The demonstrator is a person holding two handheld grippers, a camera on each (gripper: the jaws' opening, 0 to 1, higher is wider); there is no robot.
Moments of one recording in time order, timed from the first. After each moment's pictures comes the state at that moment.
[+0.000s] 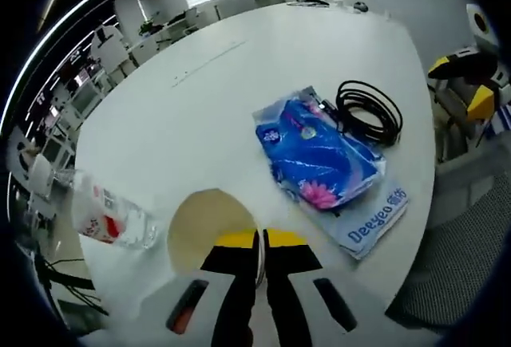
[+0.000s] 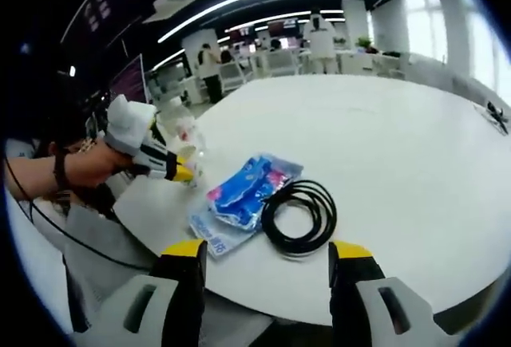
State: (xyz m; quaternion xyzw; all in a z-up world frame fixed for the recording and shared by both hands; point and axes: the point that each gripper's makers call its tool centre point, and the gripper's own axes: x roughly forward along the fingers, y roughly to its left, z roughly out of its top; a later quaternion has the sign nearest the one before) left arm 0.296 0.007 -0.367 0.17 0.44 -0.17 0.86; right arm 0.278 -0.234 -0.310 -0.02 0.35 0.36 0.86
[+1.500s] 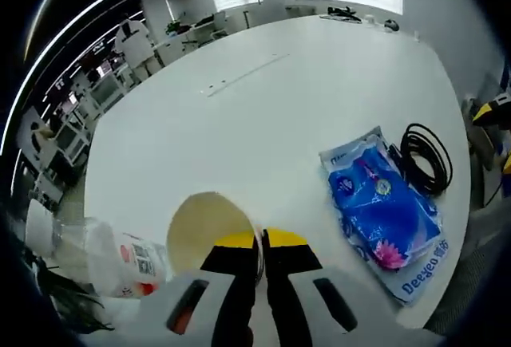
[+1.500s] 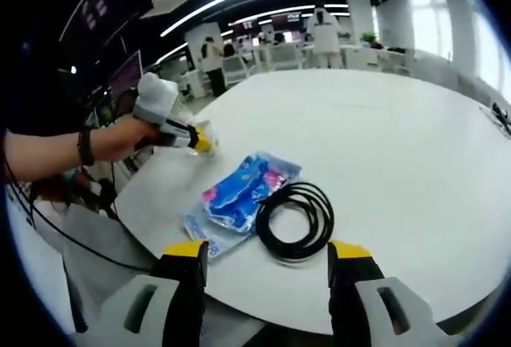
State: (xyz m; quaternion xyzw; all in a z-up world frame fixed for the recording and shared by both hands) left arm 0.377 0.044 -0.363 0.14 0.41 -0.11 0.89; right arm 0.291 -0.229 -0.312 -0.03 0.36 0.37 0.85
